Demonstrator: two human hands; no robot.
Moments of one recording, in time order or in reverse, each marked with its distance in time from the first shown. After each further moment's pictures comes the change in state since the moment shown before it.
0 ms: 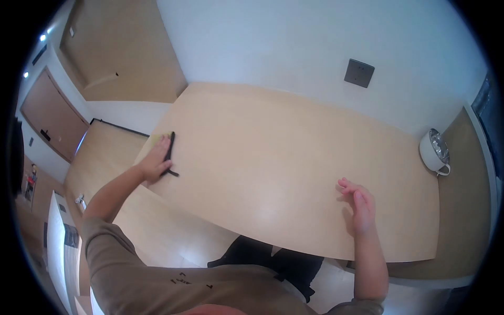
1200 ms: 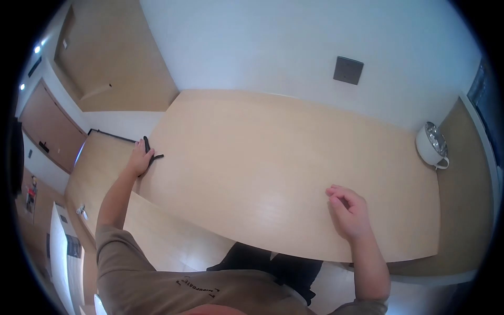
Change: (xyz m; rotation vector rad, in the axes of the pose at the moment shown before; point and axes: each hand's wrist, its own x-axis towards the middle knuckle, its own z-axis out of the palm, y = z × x) left_hand 0.022 -0.070 0.015 -0.035 0.210 -0.603; right_hand -0.003 -0.011 0.013 -0.349 0.005 0.000
